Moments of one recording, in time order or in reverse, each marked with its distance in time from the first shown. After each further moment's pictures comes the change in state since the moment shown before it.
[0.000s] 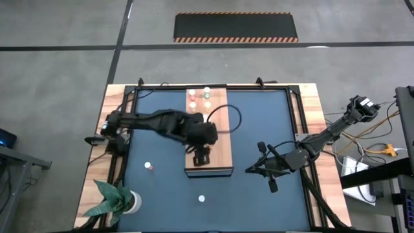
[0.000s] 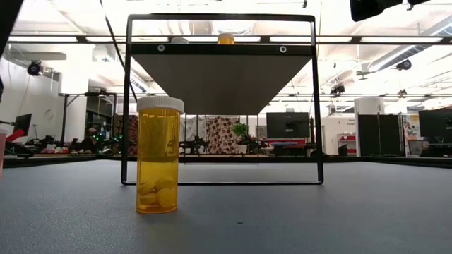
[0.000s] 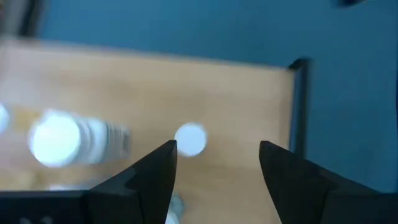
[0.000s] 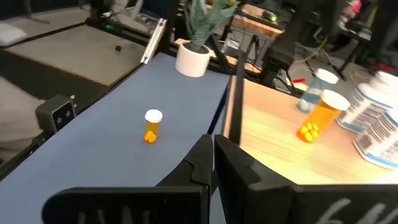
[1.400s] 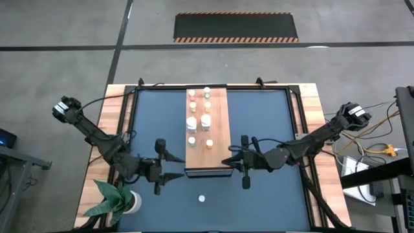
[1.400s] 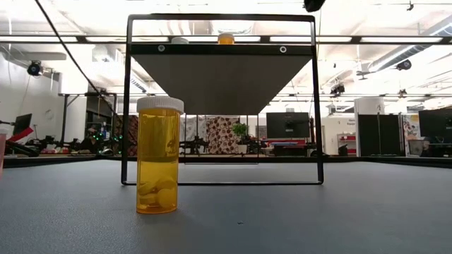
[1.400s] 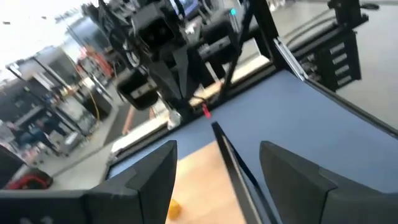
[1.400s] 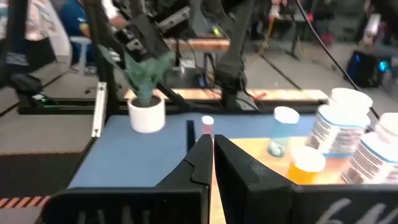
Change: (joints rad) left arm -0.475 -0.782 -1.376 1.448 -0.434 0.664; right arm -0.137 0.315 0.289 0.150 0.091 0.215
